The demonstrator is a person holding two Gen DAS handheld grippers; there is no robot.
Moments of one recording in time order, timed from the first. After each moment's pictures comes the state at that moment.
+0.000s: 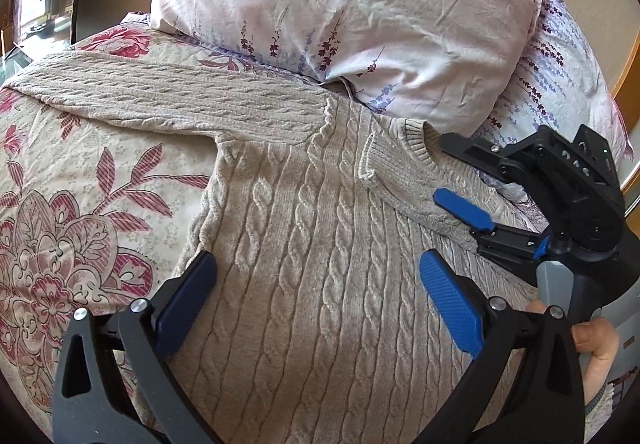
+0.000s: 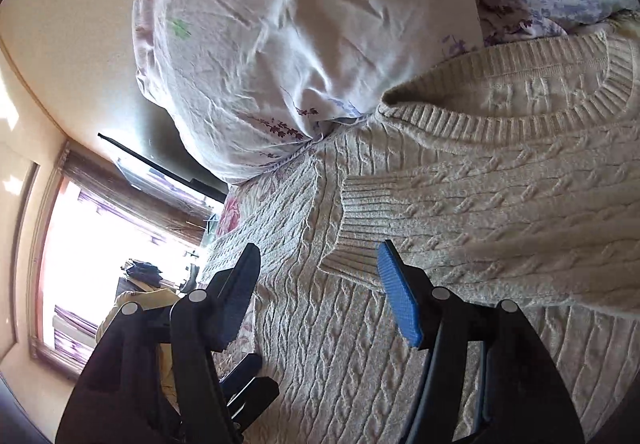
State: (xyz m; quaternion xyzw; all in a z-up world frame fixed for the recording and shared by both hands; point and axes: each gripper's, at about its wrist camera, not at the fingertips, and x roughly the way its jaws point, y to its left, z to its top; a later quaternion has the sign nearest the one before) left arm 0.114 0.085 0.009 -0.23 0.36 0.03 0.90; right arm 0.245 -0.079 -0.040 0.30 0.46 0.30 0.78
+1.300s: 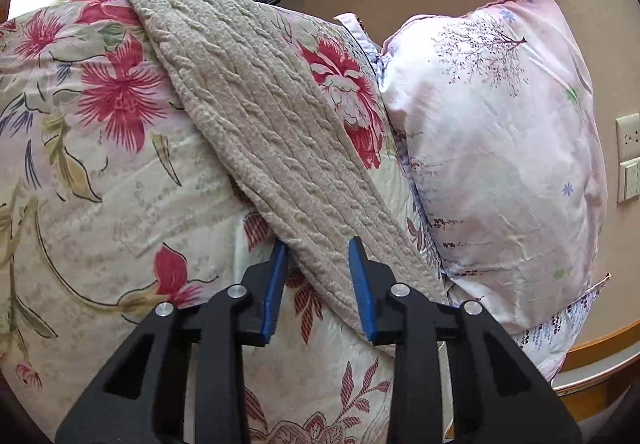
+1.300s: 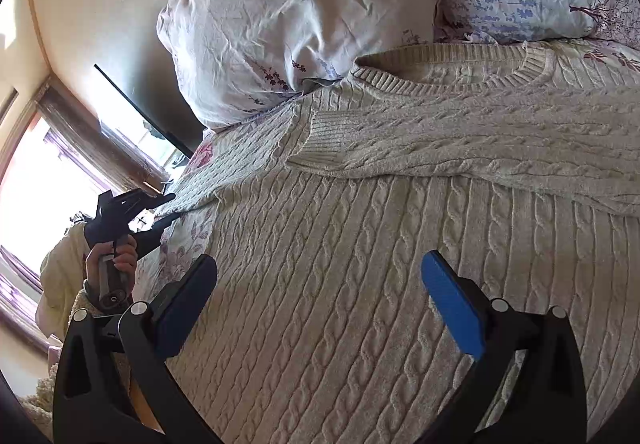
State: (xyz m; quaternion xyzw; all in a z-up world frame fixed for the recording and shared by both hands) left arm 0.109 0.370 -0.039 -0.54 0.33 0.11 0.77; right arm 0.137 -0.116 -0.030 0.18 0.41 0.29 0.85
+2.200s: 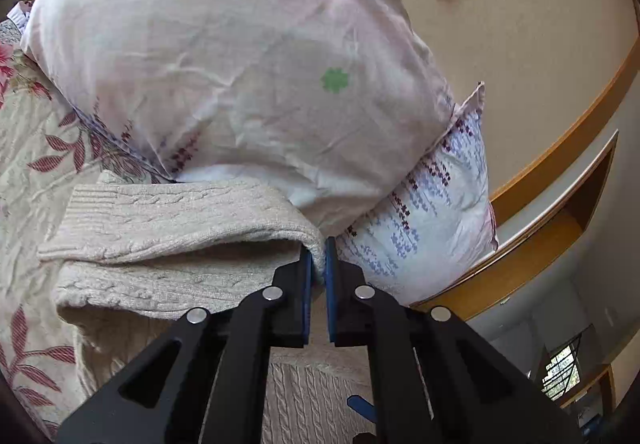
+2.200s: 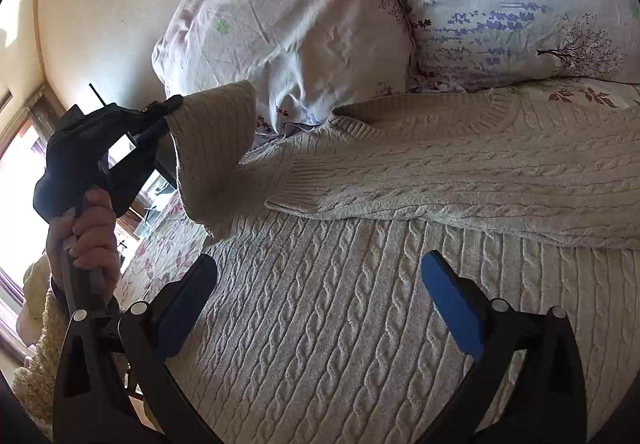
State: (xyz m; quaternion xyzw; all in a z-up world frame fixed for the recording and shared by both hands) left arm 0.204 0.118 0.062 -0.39 0.28 -0.21 0.85; right arm 0.132 -0.147 -0.015 0.18 0.35 0.25 0.89
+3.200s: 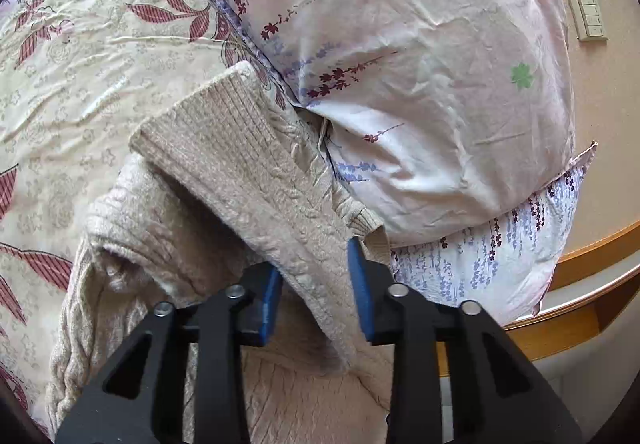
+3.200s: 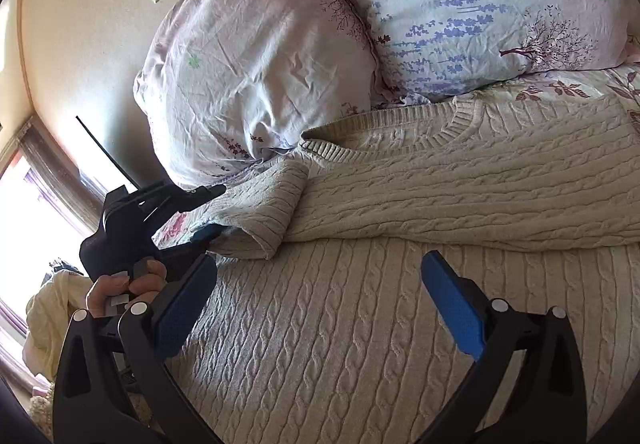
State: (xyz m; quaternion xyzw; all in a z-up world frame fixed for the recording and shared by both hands) left arm 0.214 0.132 -0.018 -0.51 0.35 -0.06 0.78; right arm 0.137 -0.179 -0.003 0.22 0.33 0.21 0.89
